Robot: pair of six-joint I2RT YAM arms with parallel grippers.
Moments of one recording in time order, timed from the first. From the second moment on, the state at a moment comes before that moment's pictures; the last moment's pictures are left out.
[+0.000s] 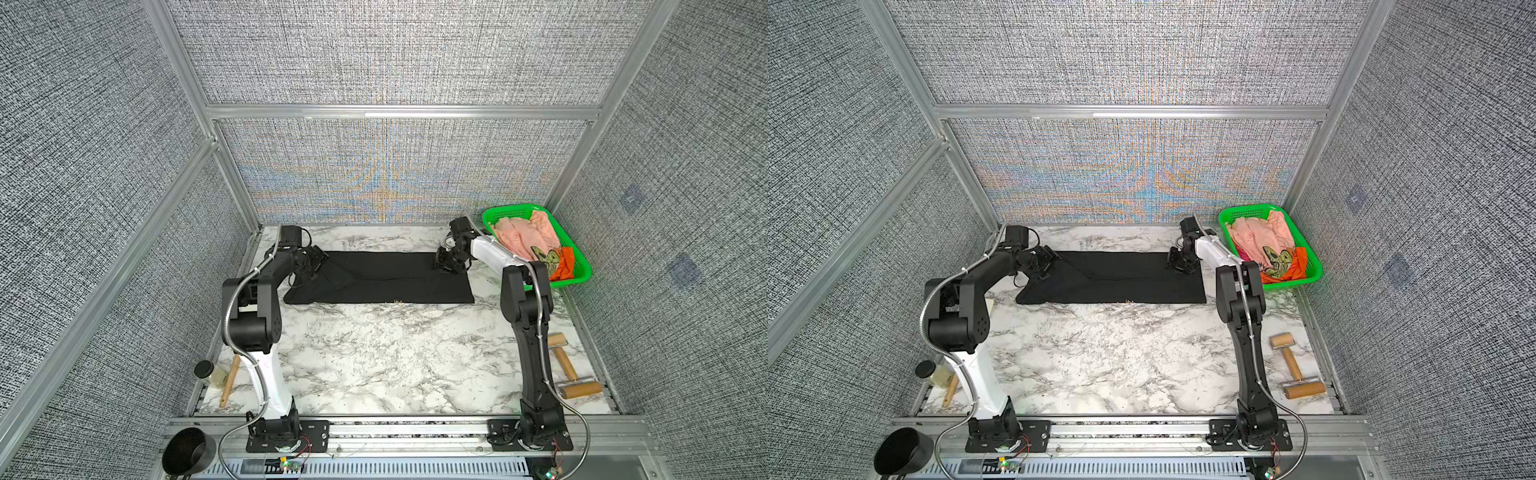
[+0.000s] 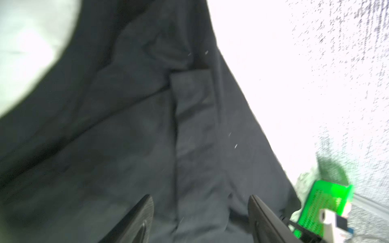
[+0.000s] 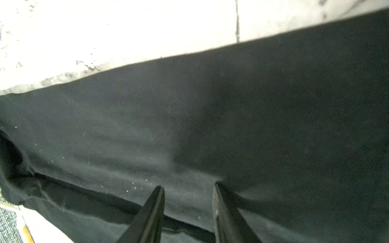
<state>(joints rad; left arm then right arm) 0.01 2.01 1.44 -0.42 0.31 -0.88 0.24 2.40 1.97 -0.80 -0.30 0.45</state>
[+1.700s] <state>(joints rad) -0.31 2.79 2.34 -0.07 0.60 -0.99 0.85 1.73 0.95 -0.42 -0.13 0.95</state>
